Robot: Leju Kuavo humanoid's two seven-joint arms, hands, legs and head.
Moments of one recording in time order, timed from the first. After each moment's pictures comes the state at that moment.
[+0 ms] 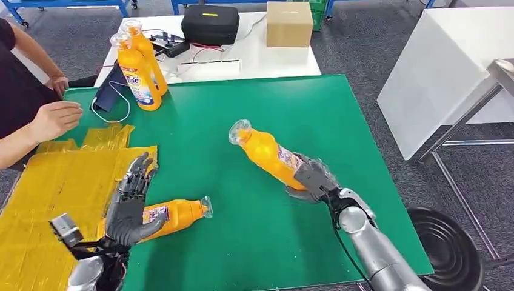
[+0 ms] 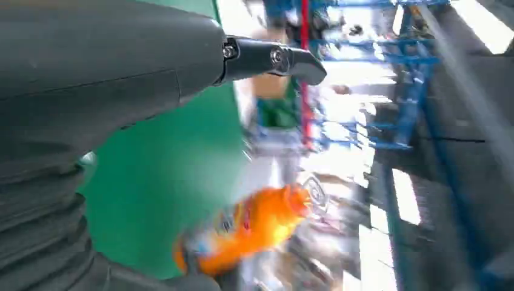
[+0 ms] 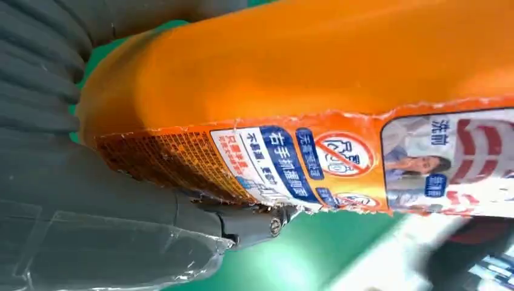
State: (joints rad) left arm 0.03 0.01 -0.08 -1.52 0.10 -0.40 -0.49; right arm -0.34 -0.11 0.39 -1.15 0.24 0.15 -0.19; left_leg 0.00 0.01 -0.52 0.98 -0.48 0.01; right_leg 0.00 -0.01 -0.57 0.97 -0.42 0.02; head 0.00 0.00
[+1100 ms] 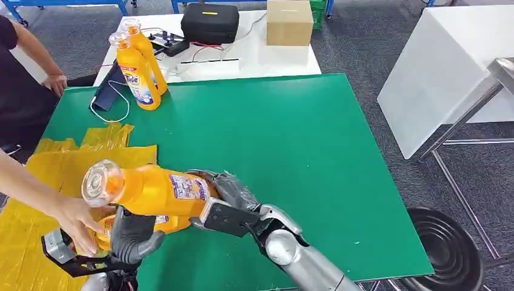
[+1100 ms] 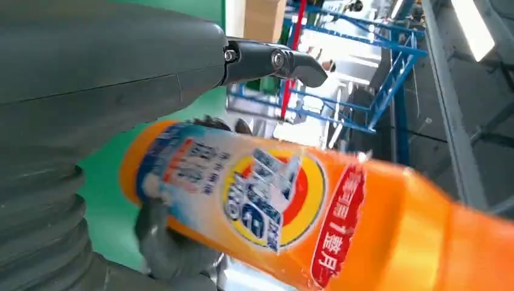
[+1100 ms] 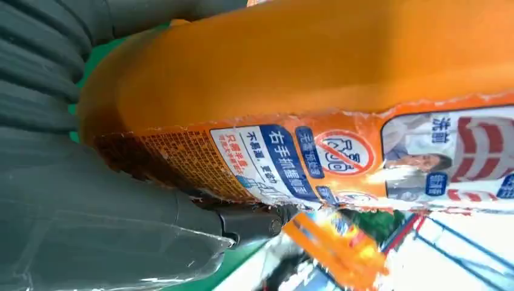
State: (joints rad) left arm 0.10 -0.06 -0.12 -1.58 0.14 -0.43 -0.49; right arm -0.34 0.12 0.78 -1.30 0.23 0.08 -0.17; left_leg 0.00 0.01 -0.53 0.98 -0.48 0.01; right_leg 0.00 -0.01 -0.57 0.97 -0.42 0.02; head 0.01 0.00
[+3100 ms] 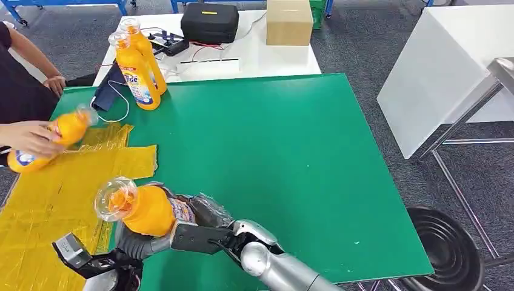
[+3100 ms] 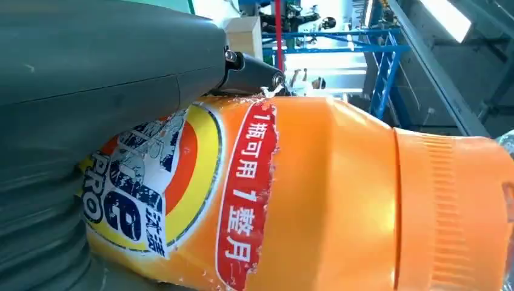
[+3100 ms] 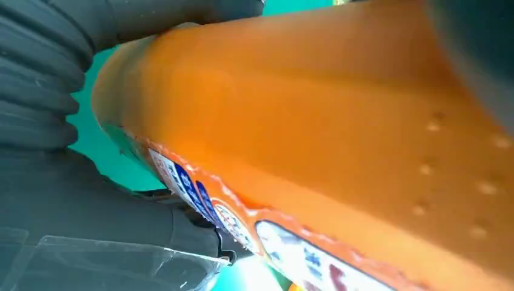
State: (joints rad) left arm 0.07 -0.07 -0.15 -1.59 -0.06 -0.34 -0.59; right arm -0.40 0.20 0.94 -1.06 0.25 0.05 -0.17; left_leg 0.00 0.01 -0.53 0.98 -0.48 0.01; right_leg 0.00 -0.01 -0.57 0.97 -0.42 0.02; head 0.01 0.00
